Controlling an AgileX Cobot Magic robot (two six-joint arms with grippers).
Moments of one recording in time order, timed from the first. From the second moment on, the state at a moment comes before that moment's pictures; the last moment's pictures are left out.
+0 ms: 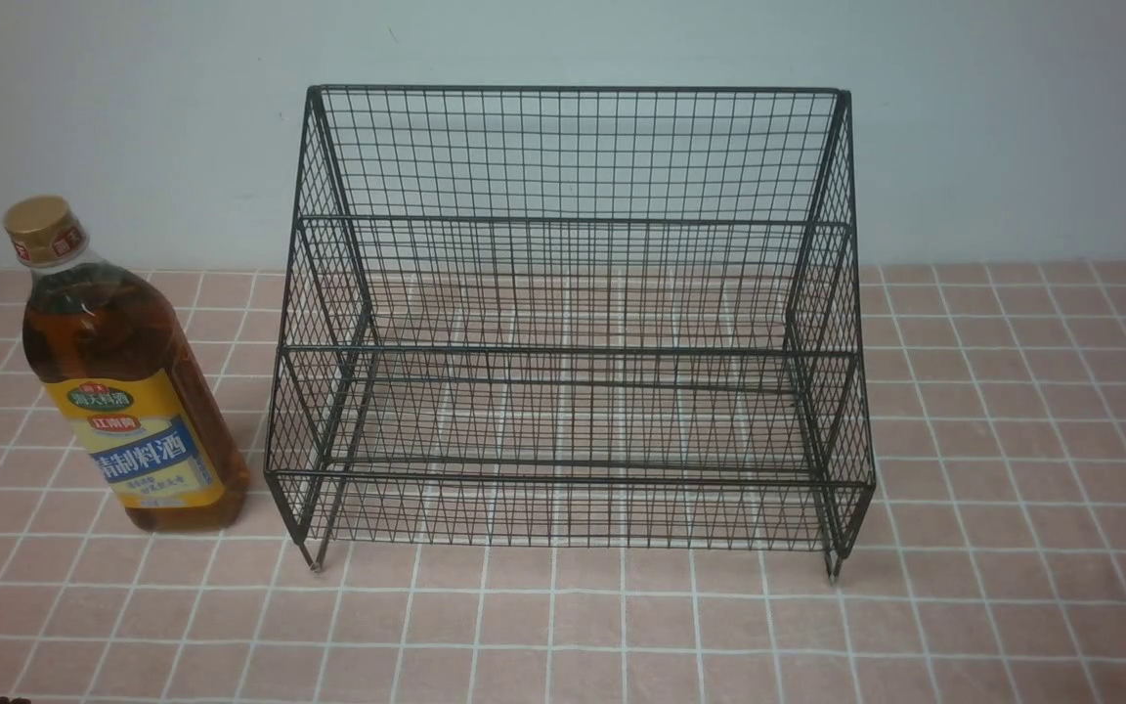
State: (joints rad) right arm 0.06 -0.01 0.02 -0.02 0.36 0.11; left arm -0.07 -0.02 0.03 0.01 0.38 0.07
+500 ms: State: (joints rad) right arm 0.06 -0.01 0.02 -0.02 0.36 0.11; left arm -0.07 -0.02 0.03 -0.17 -0.20 -0.05
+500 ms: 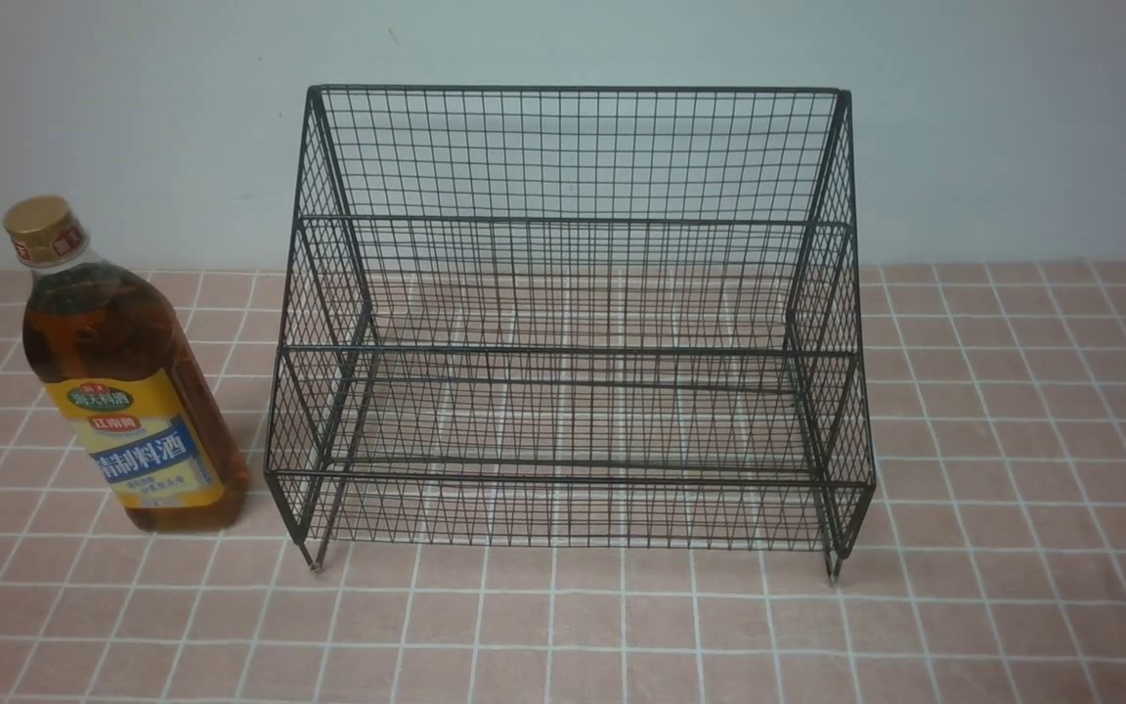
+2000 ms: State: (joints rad) right arm 0.06 -0.01 0.02 -0.02 0.36 0.11; left arm -0.07 1.18 -0.57 -0.26 -0.57 0.10
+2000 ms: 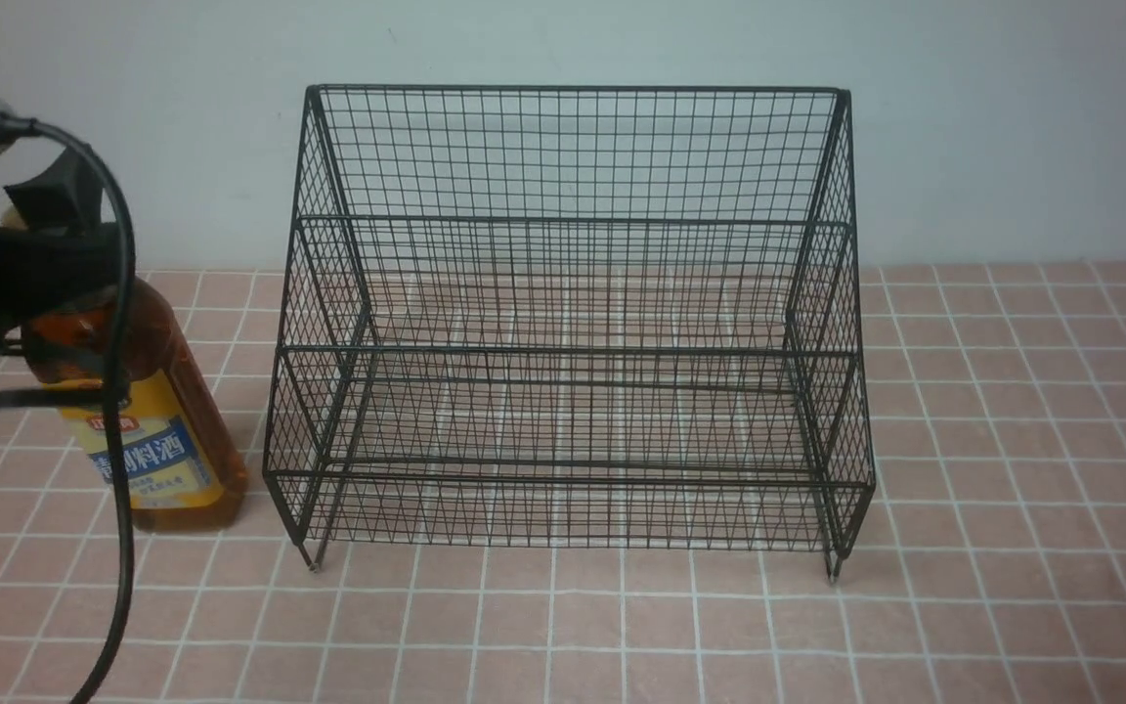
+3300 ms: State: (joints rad) right arm 0.06 -0.01 0.02 -0.02 0.36 0.11; left arm -0.03 1.37 -0.60 -0.22 -0.55 0.11
